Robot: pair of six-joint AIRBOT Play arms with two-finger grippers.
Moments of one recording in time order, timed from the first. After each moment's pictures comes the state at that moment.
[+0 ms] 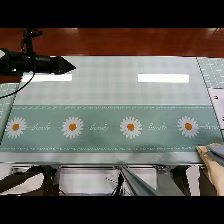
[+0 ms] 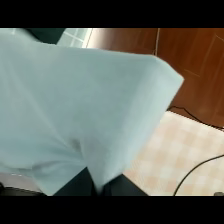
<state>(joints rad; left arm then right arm) -0.01 -1.27 1.27 0.68 -1.11 -1.06 -1.08 -0.71 1.28 -2.04 1.85 1.51</state>
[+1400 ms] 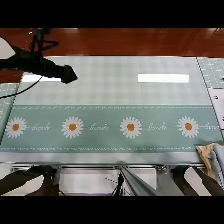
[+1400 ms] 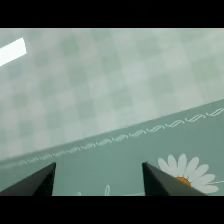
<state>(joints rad) -0.17 -1.25 1.37 1.20 -1.22 -1.28 -0.56 -0.93 1.25 -1.11 1.42 1.41</state>
